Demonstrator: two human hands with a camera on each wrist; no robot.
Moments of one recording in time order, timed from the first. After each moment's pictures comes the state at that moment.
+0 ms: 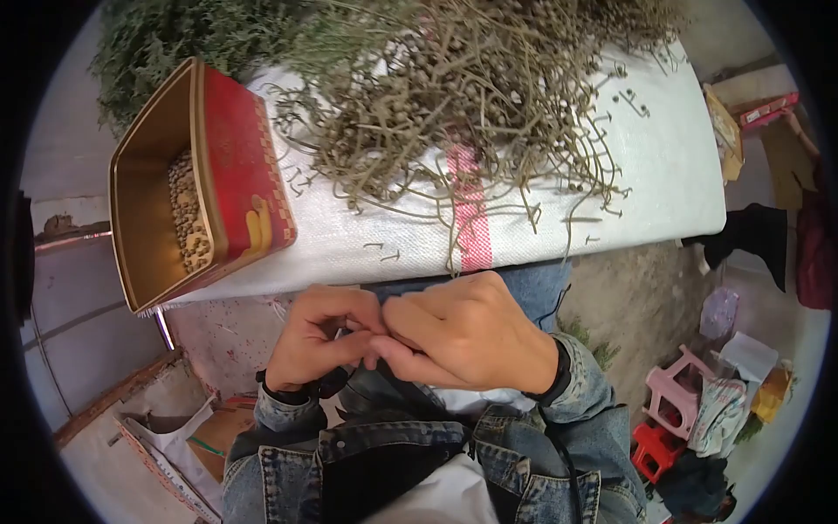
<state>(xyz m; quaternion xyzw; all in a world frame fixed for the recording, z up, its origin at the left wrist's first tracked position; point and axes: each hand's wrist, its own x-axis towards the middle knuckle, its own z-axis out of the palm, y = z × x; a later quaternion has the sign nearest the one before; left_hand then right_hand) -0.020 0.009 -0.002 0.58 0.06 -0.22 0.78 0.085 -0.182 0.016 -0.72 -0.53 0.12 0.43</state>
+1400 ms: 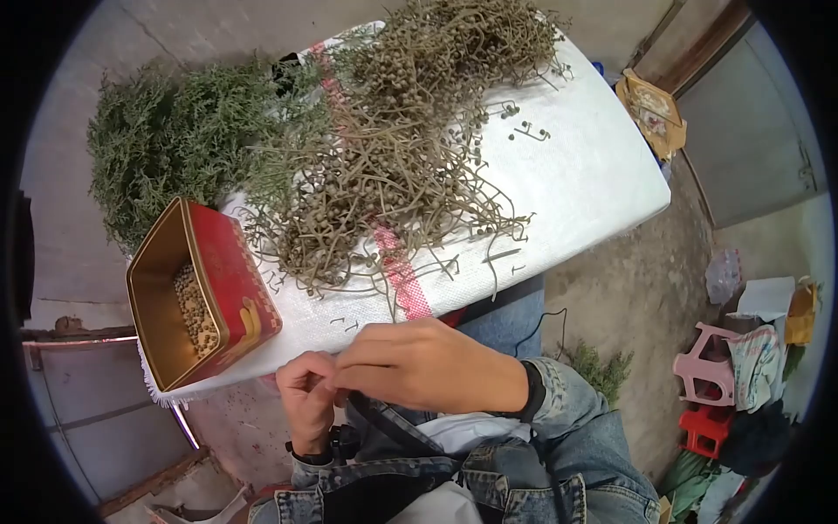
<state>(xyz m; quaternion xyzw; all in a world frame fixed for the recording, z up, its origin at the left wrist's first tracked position) -0.034 -0.013 -0.016 0.56 0.11 0.04 0.82 0.092 -0.196 0.032 -0.67 -0.55 0.06 0.49</state>
